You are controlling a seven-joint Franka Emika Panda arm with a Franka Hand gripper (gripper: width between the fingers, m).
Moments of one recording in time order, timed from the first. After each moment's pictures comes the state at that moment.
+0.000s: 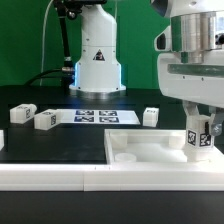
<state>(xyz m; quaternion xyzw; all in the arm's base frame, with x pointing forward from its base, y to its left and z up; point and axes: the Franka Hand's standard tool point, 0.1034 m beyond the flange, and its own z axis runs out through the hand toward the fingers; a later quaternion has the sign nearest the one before) 0.618 0.125 0.070 -0.80 0.60 0.00 0.07</state>
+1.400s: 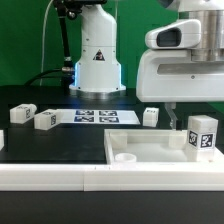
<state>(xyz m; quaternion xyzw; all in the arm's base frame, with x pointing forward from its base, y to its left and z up) 0.622 0.121 0.074 -1.00 0.05 -0.01 0.03</state>
